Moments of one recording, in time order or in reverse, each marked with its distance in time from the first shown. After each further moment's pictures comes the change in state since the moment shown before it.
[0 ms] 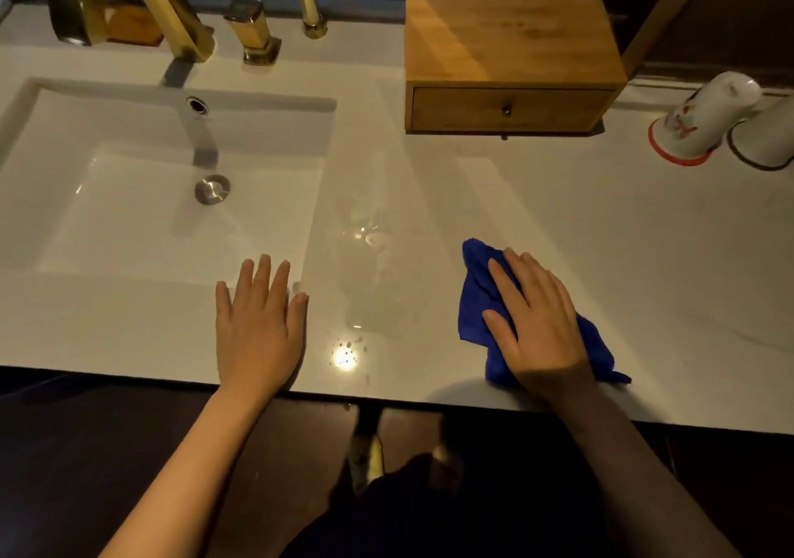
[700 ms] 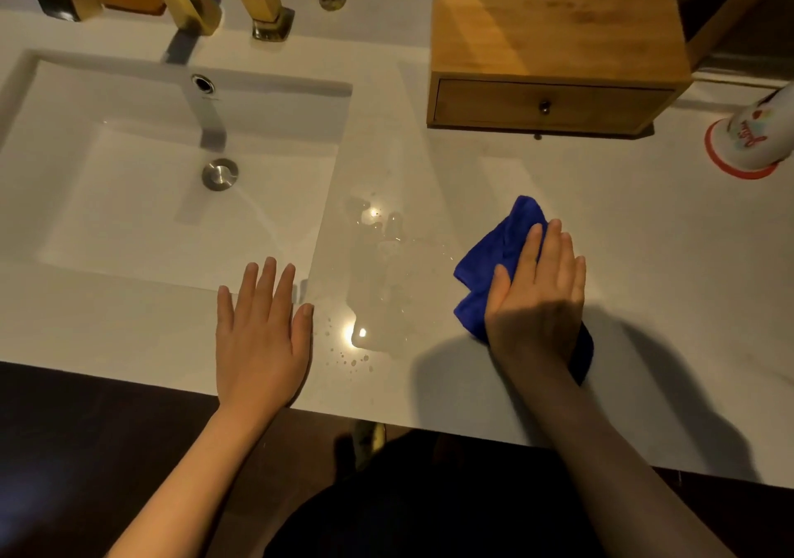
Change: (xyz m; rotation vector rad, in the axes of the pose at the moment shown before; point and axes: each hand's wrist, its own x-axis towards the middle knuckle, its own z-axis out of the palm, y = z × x) left_hand 0.001 0.003 0.001 0.022 -0.037 -0.036; right_hand 0.060 -0.016 0.031 -0.239 0.161 0.327
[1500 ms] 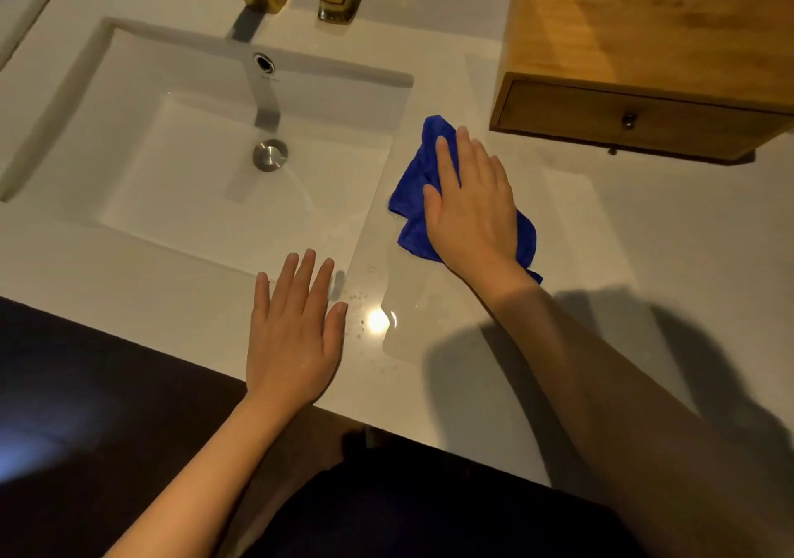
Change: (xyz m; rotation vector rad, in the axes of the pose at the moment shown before) left_hand 0.001 0.001 0.000 -0.009 -0.036 -0.025; right_hand 0.095 -0.110 0.015 0.060 -0.174 -0.476
